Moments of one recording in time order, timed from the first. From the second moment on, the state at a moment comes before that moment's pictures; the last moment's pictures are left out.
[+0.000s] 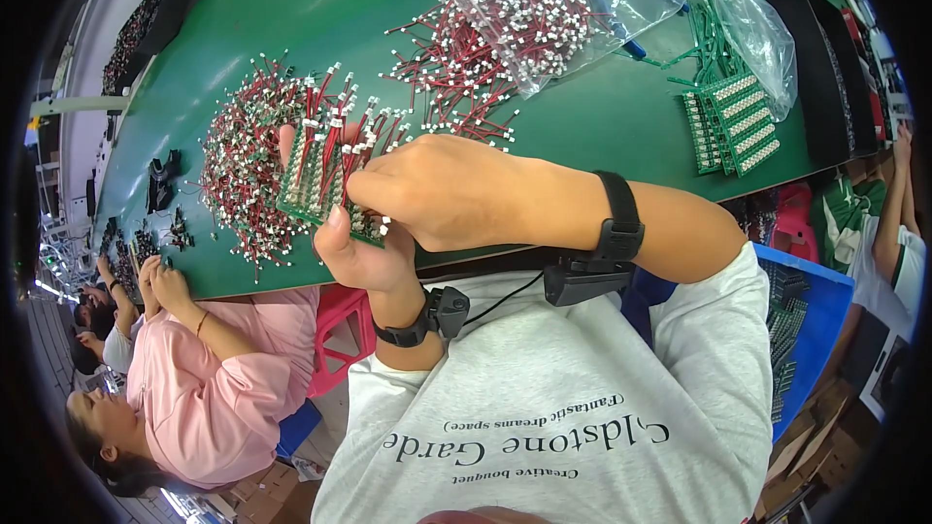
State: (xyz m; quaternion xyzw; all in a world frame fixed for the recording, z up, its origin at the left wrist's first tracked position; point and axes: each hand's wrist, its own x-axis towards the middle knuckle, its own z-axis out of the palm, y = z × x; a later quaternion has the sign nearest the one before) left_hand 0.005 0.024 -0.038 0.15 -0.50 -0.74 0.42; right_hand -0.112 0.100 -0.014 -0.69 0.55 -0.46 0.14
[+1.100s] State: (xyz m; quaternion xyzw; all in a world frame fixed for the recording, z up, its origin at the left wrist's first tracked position) left_hand 0.015 -0.007 -0.037 0.09 -0.41 -0.74 0.53; right_hand -0.142 0.094 -0.006 -0.63 0.55 -0.55 0.10
